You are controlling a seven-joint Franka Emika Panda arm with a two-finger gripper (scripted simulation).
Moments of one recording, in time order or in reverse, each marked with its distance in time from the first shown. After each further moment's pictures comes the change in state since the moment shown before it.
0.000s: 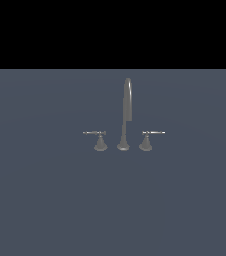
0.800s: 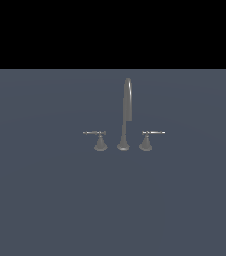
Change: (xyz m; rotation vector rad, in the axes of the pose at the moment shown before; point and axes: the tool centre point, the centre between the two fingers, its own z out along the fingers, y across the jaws) arm 0.011 -0.020 0.025 0.004 0.004 0.098
